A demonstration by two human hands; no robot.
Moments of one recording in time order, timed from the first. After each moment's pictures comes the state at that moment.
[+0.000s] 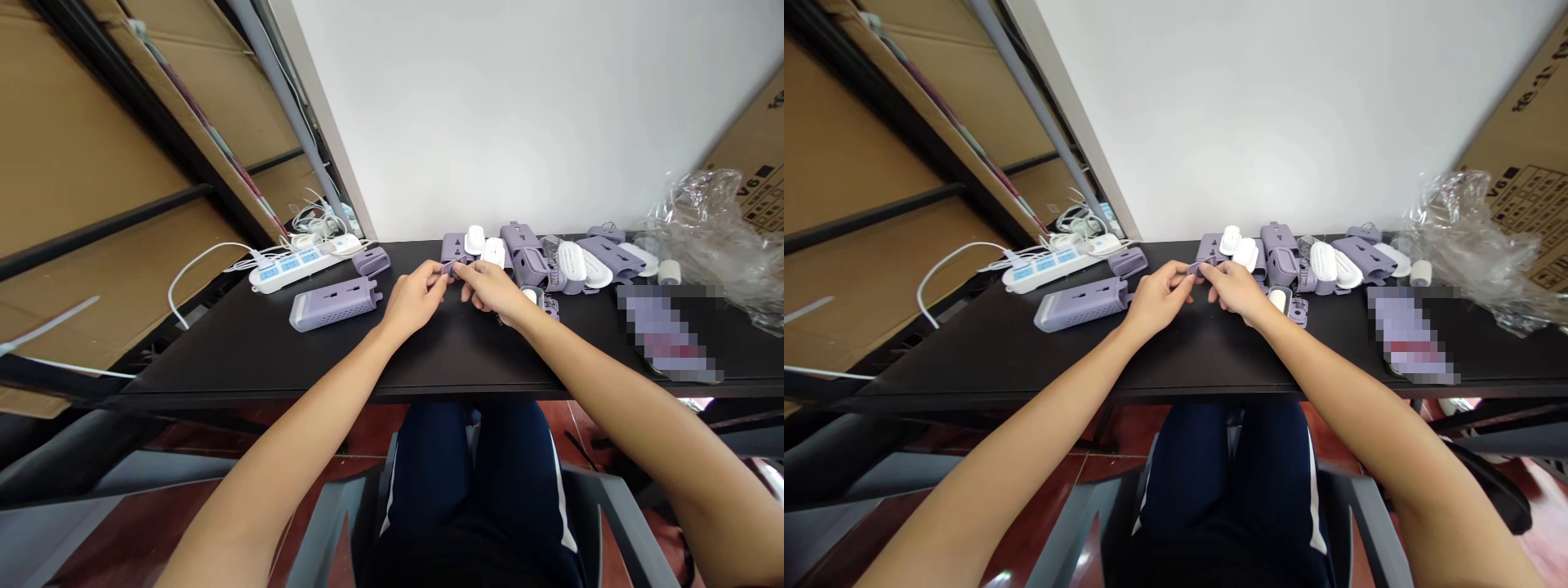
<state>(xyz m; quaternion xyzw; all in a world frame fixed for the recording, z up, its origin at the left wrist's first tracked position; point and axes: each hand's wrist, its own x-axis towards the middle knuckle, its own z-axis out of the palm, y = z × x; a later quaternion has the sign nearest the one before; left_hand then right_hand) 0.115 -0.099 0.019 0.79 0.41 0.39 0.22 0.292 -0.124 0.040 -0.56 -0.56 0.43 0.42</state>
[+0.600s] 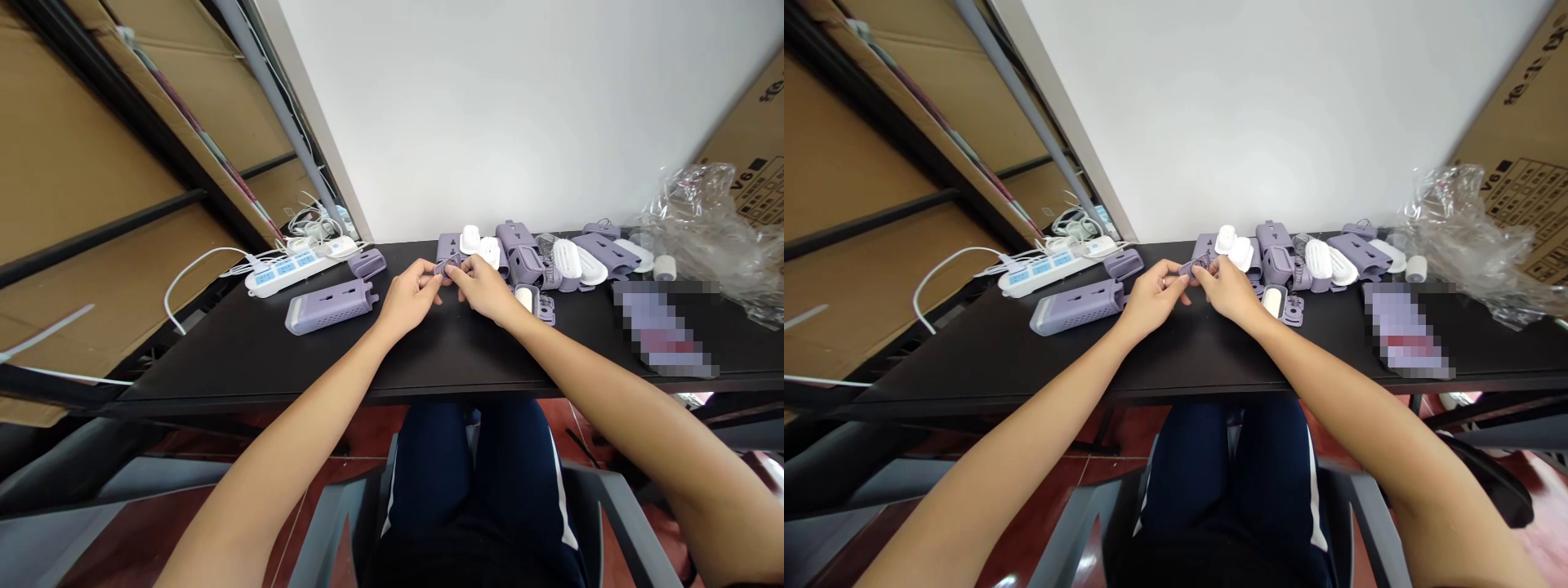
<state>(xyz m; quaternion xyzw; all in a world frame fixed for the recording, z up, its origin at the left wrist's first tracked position) 0.117 -0.094 0.016 0.75 0.41 0.41 0.32 0.291 -0.121 0.028 -0.60 -0.61 0.29 0.42</state>
